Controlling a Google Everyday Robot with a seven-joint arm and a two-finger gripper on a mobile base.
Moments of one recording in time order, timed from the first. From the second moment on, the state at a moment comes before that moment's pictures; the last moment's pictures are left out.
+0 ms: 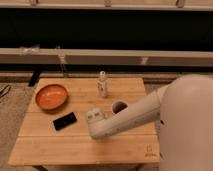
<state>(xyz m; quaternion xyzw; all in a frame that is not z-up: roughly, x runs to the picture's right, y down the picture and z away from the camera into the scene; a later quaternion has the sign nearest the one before) -0.030 0.174 0.845 -0.05 -0.03 -0.66 0.75</state>
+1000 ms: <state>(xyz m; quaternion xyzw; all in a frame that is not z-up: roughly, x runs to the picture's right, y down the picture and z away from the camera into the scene) -0.084 0.171 0.824 -0.01 -0.08 -0.66 0.75</state>
